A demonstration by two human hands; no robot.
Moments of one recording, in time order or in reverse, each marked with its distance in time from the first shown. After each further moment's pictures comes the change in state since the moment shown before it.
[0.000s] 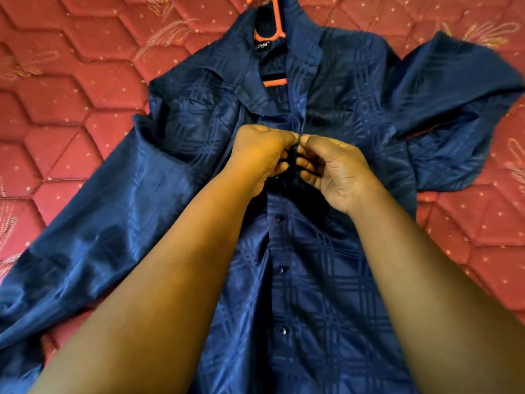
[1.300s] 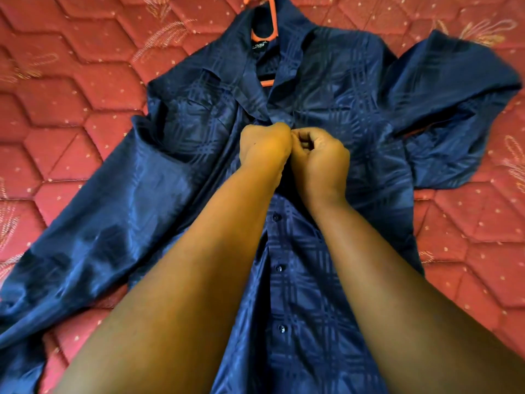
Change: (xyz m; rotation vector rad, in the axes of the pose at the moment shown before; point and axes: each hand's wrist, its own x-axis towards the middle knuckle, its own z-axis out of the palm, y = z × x) left_hand 0.013 0.003 0.024 0.036 0.275 -0.100; right_hand 0.012 0.028 0.023 -0.660 0.369 -0.635
